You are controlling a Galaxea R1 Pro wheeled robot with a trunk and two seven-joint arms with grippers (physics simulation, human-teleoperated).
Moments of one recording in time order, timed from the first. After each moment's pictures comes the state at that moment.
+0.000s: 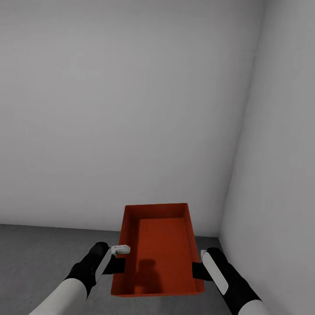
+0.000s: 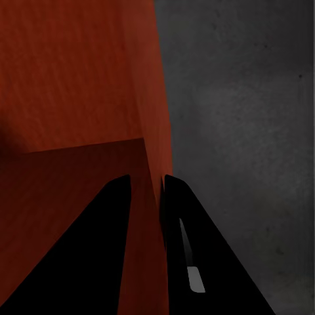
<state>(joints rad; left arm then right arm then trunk) -0.62 -0.06 -0.01 -0.57 0.08 0.85 -0.01 -0.47 0.01 0.23 -0.88 -0.62 0.91 -0.49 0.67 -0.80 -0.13</state>
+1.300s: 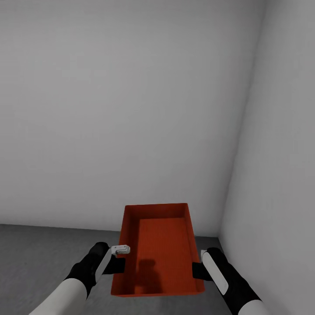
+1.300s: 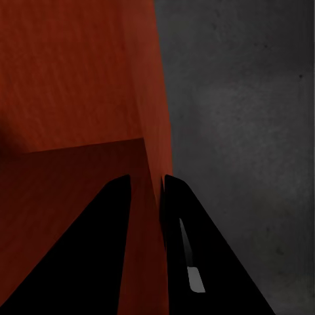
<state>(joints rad) -0.62 -0.06 -0.01 -0.57 0.08 0.85 -0.01 -0.47 0.01 0.23 -0.88 -0.62 0.91 -0.49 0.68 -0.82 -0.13</state>
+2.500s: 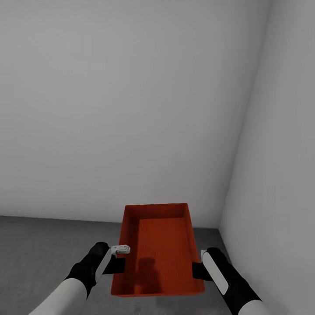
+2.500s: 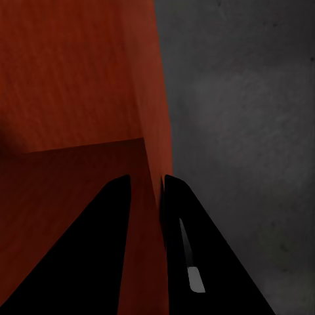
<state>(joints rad) -0.62 -0.06 -0.01 -0.57 0.08 0.85 -0.01 -0.47 0.01 0.24 -0.88 -0.62 0.91 -0.49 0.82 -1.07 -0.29</state>
